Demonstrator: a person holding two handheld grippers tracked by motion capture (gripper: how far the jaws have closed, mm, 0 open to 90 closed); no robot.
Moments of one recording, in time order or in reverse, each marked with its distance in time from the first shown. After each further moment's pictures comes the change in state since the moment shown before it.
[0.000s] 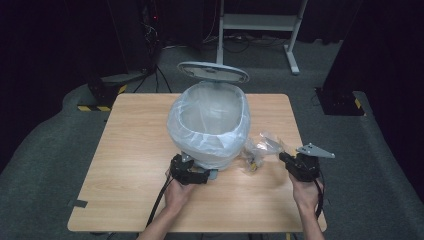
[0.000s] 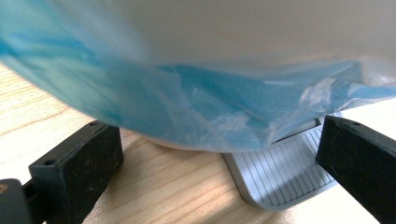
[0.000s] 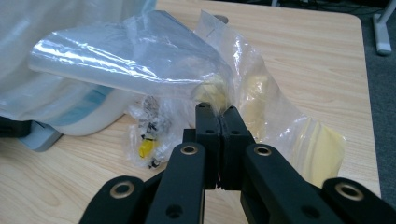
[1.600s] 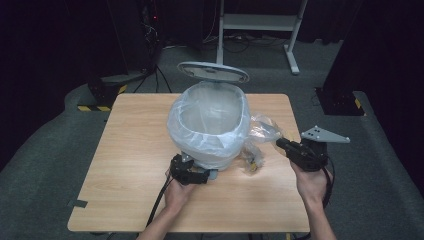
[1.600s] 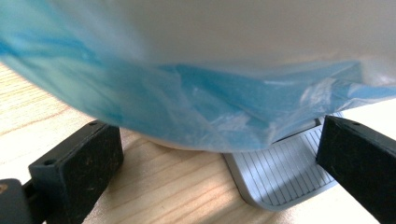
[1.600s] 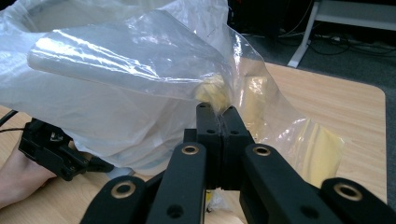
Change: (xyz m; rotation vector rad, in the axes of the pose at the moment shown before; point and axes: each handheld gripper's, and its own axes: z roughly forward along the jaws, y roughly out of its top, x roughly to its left) left arm 0.000 0.000 0.000 -0.001 -0.001 -0.002; right arm 0.034 0.073 -0.054 -0.084 0.126 -0.064
